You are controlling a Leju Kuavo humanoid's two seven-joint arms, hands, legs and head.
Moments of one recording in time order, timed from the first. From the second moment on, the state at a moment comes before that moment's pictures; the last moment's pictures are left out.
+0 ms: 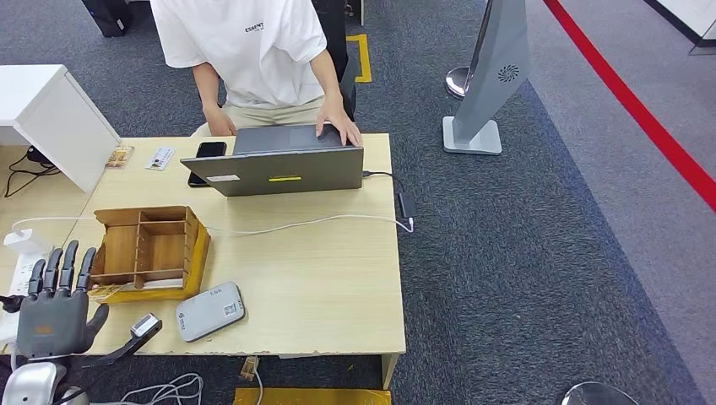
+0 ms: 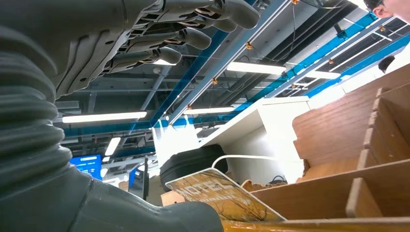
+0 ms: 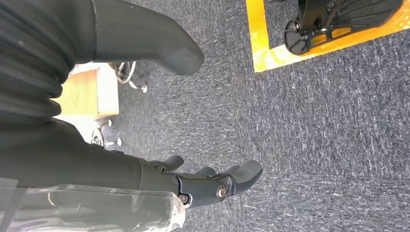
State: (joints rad) left arm -0.11 0.14 0.37 -1.12 -1.54 0.69 -0.32; right arm -0.06 0.13 -0.59 -0.18 0.59 -0.24 0.14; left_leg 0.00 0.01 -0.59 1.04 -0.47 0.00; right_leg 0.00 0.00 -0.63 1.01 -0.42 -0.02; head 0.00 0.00
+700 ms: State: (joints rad) left arm -0.12 0.14 0.39 -1.10 -1.54 0.69 -0.31; right arm -0.06 0.13 -0.60 -0.18 0.60 -0.24 0.14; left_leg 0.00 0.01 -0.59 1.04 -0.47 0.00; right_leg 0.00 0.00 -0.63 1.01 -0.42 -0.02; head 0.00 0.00
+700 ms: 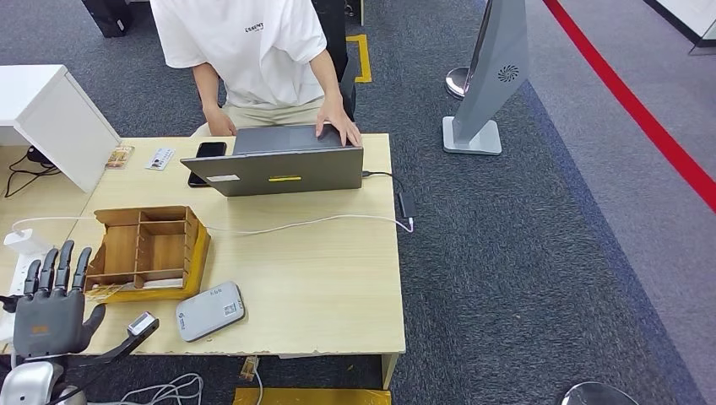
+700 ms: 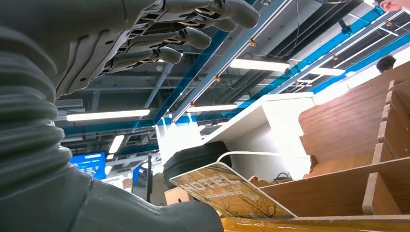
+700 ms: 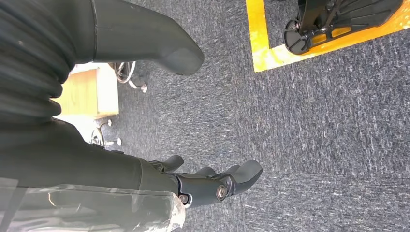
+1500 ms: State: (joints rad) left arm -0.15 0.16 0.42 -1.06 -1.55 0.69 -0.32; right arm -0.06 0.13 -0.60 -0.18 0.61 -0.24 0.14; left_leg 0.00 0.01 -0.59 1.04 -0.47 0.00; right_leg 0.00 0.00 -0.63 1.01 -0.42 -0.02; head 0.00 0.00
